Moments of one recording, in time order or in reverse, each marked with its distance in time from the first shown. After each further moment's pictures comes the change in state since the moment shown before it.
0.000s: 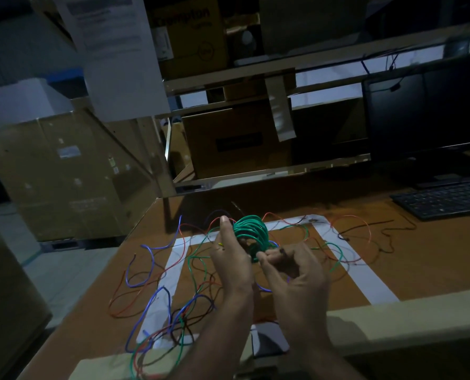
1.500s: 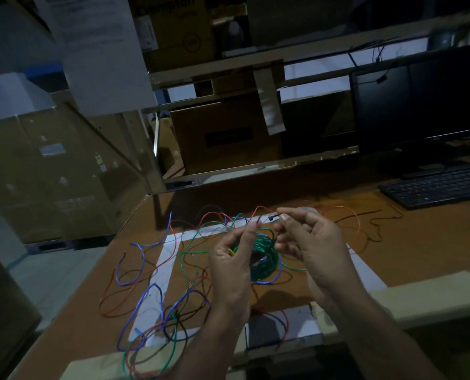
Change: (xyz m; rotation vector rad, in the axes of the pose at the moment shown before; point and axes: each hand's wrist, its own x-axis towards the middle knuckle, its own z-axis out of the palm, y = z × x) left_hand -0.026 0.000 -0.018 0.070 -0.344 0.134; right_hand 0.053 -0.020 -0.038 0.483 -0.170 0.604
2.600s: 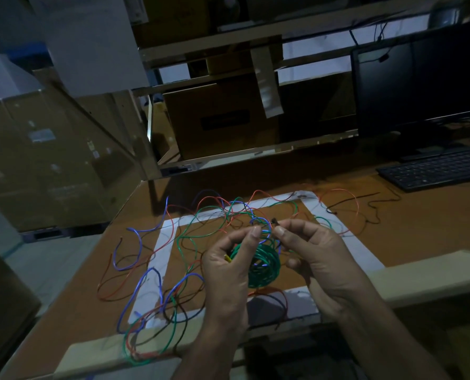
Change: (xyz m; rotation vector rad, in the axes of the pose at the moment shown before) left_hand -0.034 0.010 -0.010 -0.028 0.002 -0.049; right_hand -0.026 0.014 -0.008 0.116 -0.058 0.205
